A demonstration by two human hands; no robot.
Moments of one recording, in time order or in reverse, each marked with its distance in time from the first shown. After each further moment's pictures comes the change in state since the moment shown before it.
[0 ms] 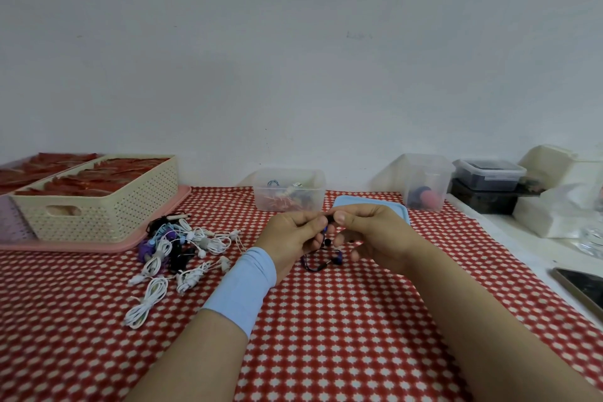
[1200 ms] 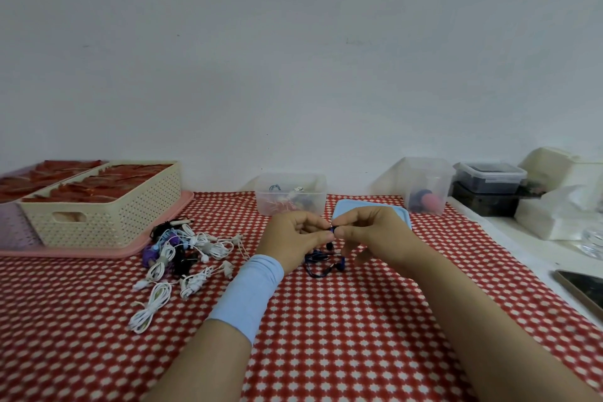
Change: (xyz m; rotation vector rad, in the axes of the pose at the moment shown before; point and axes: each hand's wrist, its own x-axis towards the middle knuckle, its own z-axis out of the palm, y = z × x) left_hand -0.004 0.008 -0.002 0.530 0.120 0.224; right_hand -0.005 -0.004 0.000 -0.321 0.115 -0.090
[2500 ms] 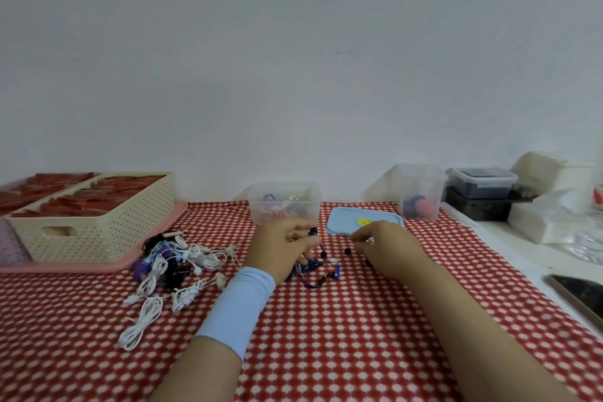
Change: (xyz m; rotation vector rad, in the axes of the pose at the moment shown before) left_hand -0.001 0.001 -0.003 0.059 0.044 -0.007; right_hand 0.014 0.024 -0.021 -0.928 0.199 0.052
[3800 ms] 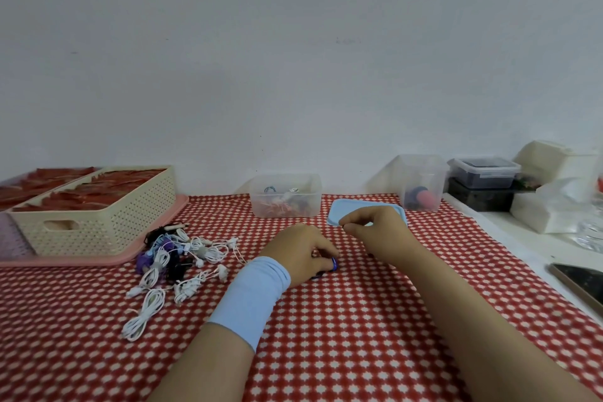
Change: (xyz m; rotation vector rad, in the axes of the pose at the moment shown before) left_hand 0.006 0.005 0.011 0.705 -0.424 0.228; right_hand 0.004 -0.010 0.009 0.607 0.062 -0.011
